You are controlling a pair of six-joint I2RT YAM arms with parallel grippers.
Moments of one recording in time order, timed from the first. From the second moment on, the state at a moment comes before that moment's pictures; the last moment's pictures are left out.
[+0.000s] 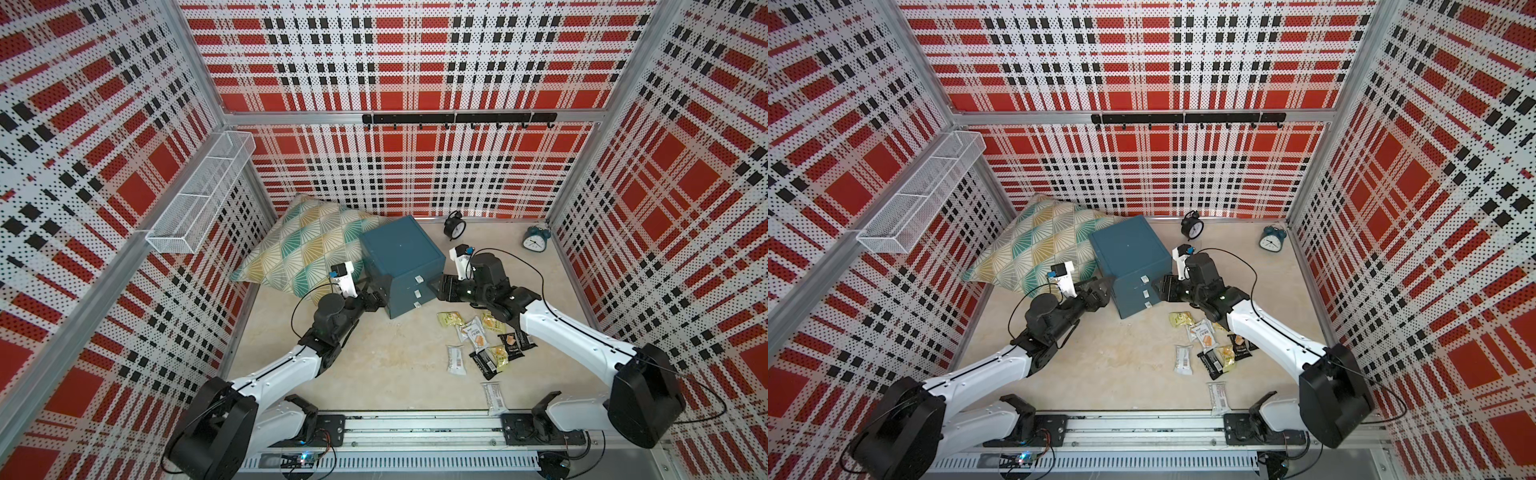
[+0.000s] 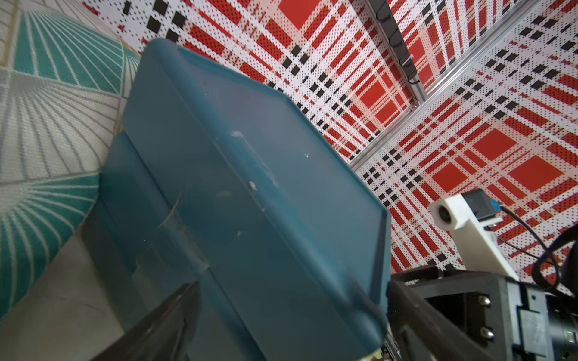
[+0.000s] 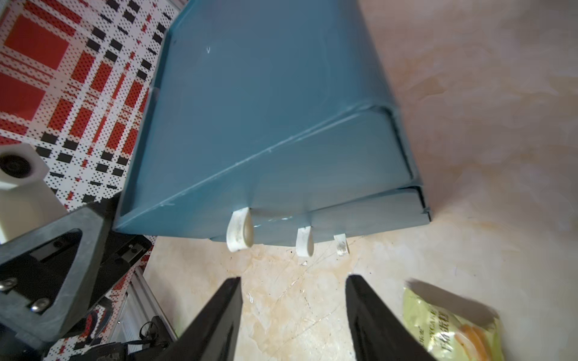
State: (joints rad) left arm -0.48 1.16 0.40 0.69 0.10 -0.68; right arm 0.59 1.38 0.95 -0.14 -0.26 0.59
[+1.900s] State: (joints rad) left arm -0.49 1.08 0.38 0.70 0.07 -0.69; right arm 0.69 1.33 0.88 -0.06 -0.18 0.67
